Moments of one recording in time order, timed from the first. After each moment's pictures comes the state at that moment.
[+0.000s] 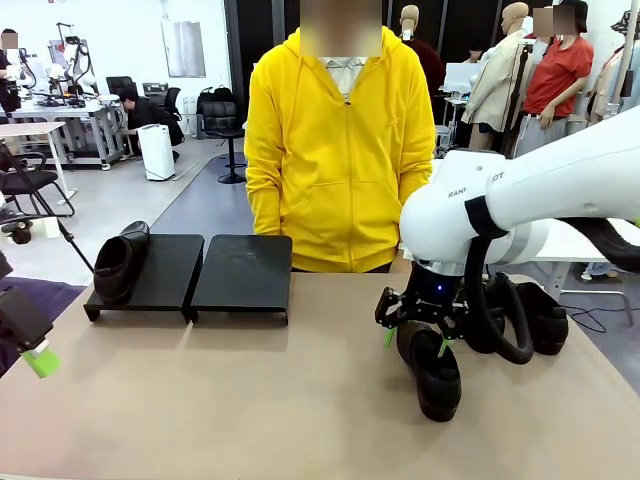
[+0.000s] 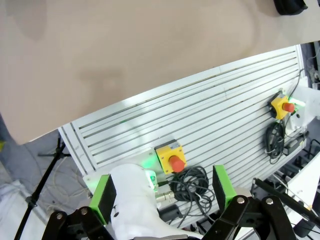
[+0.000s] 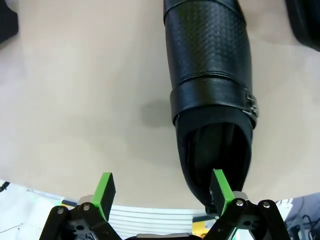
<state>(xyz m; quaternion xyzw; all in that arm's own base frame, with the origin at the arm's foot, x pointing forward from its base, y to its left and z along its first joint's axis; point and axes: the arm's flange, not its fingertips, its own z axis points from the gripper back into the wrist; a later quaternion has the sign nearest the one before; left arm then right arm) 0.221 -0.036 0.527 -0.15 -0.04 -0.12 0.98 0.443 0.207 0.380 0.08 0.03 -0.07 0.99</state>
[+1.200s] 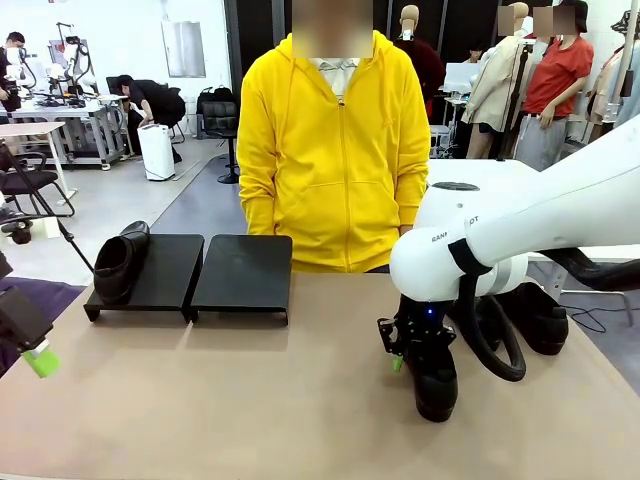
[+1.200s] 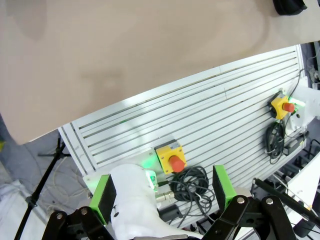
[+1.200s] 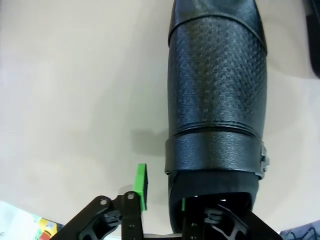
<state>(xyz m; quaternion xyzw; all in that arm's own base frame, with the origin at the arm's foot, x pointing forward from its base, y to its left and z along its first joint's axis) 0.221 -0.036 0.527 -0.15 -0.04 -0.12 0.98 0.454 0.213 0.336 0.05 0.00 -0.03 1.00</state>
